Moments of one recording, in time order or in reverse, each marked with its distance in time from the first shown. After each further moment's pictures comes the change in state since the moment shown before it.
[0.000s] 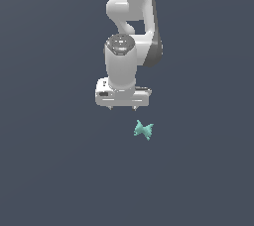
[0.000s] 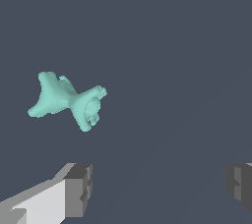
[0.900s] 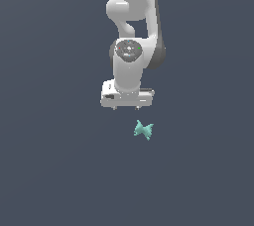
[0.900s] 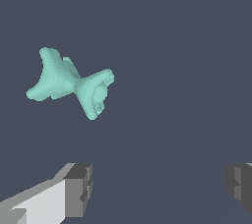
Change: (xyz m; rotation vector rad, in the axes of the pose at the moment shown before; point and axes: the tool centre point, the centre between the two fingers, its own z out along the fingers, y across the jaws) arm -0.012 -0.014 0.017 -0.022 -0.040 -0.056
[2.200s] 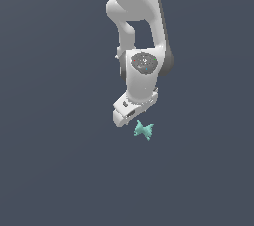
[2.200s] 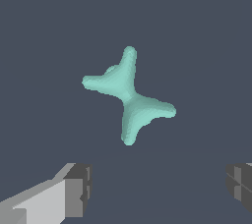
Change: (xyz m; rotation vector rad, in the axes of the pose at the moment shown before) arm 0.031 -0.039 0.019 -0.006 0.023 -0.623
